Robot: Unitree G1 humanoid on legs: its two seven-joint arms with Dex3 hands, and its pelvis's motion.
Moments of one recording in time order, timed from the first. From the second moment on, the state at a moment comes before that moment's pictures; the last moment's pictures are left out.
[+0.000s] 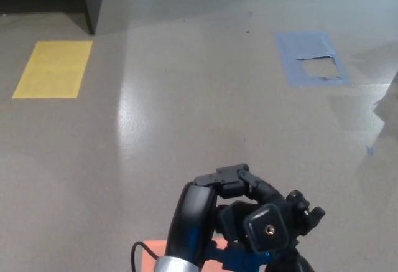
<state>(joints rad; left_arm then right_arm) 0.06 -0.02 -0.50 -0.29 0.02 0.18 0.17 -0.02 -0.06 0.31 0.70 -0.47 -0.45 -0.47</state>
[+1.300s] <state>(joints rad) -0.55 -0.13 -0.37 -0.36 0.03 0.31 0.16 -0.05 0.00 0.11 0.84 -0.31 -0.62 -0.44</state>
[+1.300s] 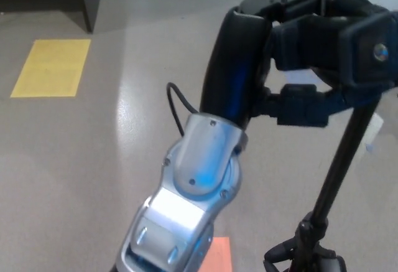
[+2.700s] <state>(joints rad) 0.05 0.05 -0.65 -0.36 -0.01 0.18 0.21 -0.06 0.00 0.13 0.92 -0.33 -0.66 -0.46</state>
